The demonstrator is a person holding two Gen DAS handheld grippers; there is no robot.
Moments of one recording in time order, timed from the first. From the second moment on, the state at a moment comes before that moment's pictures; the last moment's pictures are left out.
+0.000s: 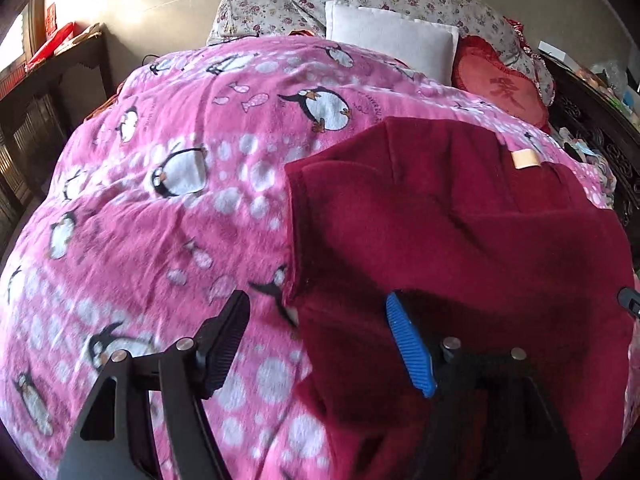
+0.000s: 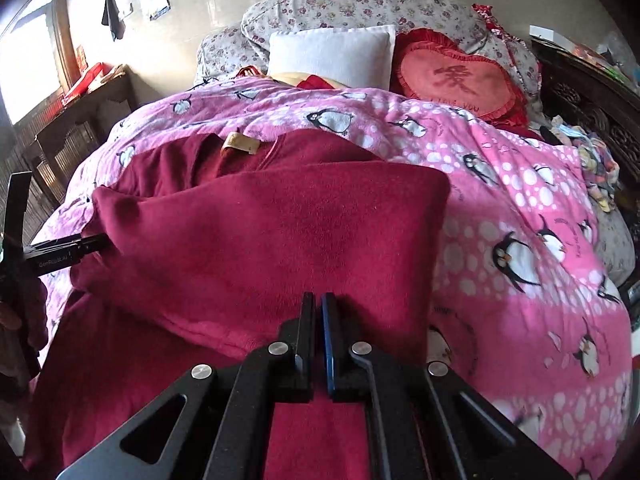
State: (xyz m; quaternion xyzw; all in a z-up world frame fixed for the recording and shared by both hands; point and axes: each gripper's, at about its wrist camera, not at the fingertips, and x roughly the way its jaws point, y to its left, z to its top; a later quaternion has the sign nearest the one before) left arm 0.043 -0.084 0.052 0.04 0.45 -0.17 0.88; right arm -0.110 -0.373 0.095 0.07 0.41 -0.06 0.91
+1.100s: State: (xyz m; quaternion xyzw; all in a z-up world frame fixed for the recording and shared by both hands) left arm -0.169 0.004 0.076 0.07 0.50 -0.26 0.83; right arm -0.344 -0.356 0.087 0.22 0.44 0.01 0.87
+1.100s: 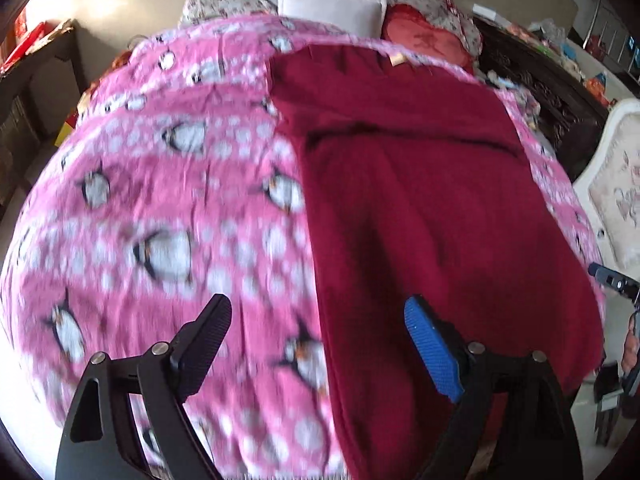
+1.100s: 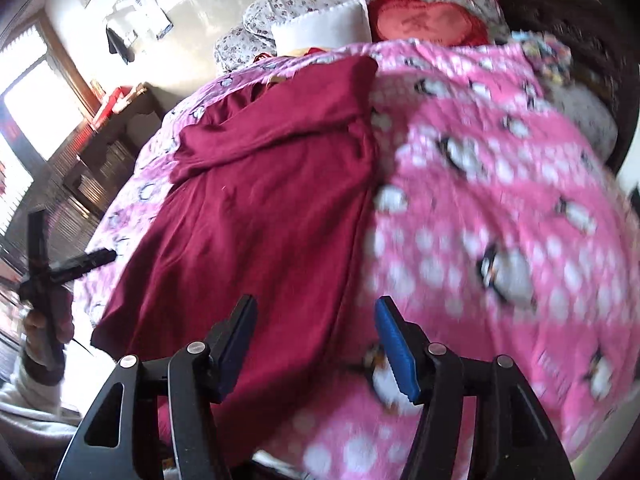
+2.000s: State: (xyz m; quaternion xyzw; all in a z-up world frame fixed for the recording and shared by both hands) left arm -0.212 -0.006 0.038 0.07 0.53 -0.31 0.79; right arm -0.370 -0.303 0.074 0.26 0.40 0.17 0.86
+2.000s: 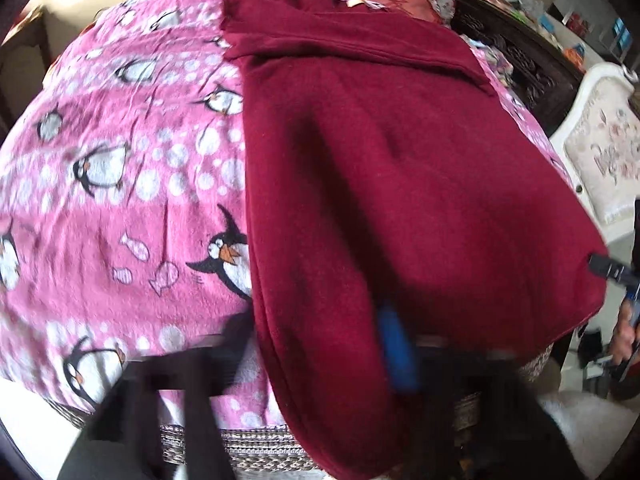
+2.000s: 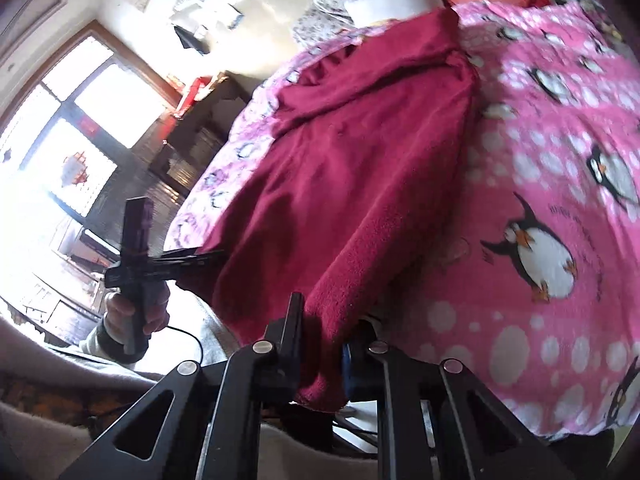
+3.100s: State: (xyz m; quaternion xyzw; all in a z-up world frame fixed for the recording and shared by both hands) left arm 0.132 -0.101 0.107 -0.09 0.53 -0.29 0.79; right arm -0.057 -0.466 0.124 0.34 0.31 0.03 0.89
